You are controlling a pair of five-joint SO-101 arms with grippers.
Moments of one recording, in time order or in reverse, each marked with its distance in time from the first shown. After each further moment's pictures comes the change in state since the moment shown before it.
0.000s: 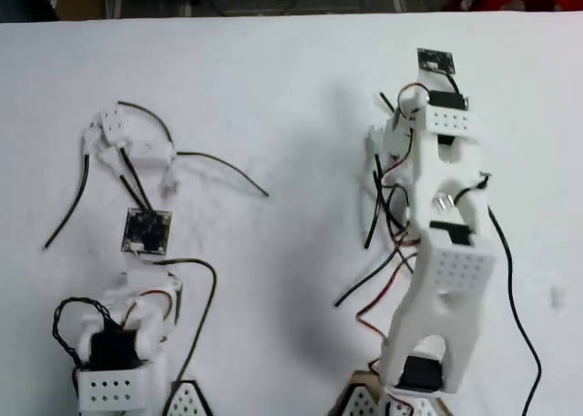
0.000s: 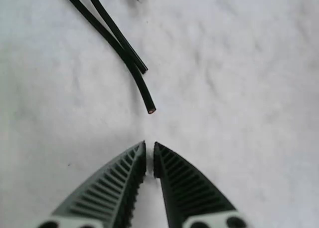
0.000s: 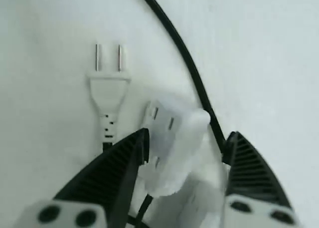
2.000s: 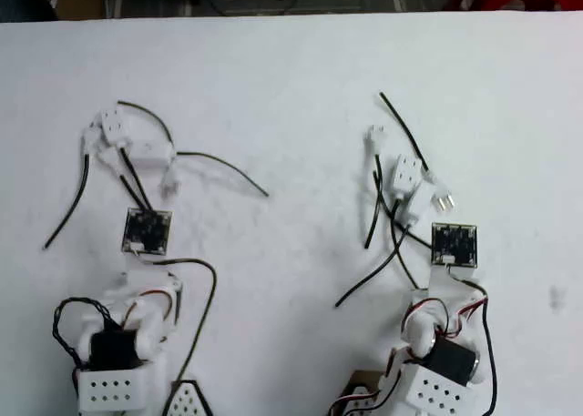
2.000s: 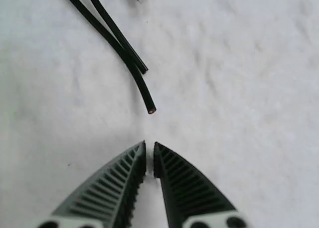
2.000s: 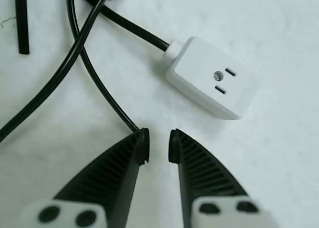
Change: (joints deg) left arm 0.0 0.0 0.0 0.0 0.0; right arm 17.0 -146.1 126.3 -0.4 20.0
